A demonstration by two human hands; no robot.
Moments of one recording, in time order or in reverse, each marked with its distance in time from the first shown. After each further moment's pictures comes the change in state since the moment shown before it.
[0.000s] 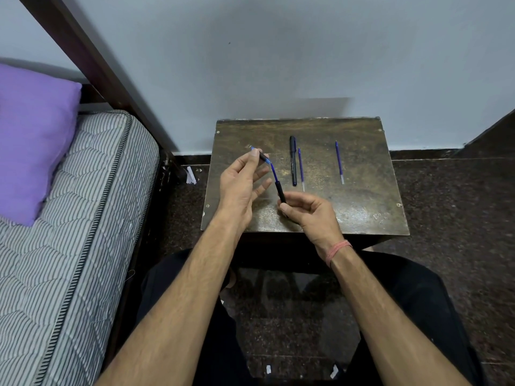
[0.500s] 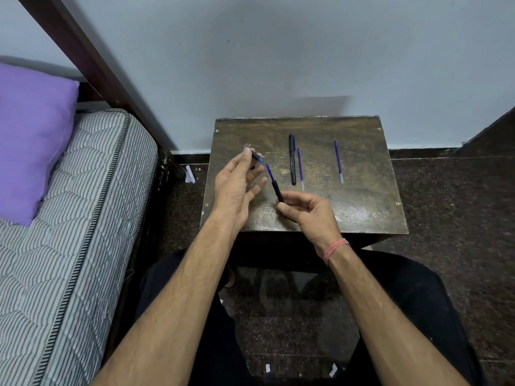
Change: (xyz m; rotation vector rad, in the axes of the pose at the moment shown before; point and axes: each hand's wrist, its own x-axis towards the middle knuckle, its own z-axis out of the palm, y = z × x) left_hand 0.001 0.002 -0.007 -0.077 0.006 -0.030; right_hand 0.002 -0.001 0.005 -0.047 0.018 -0.009
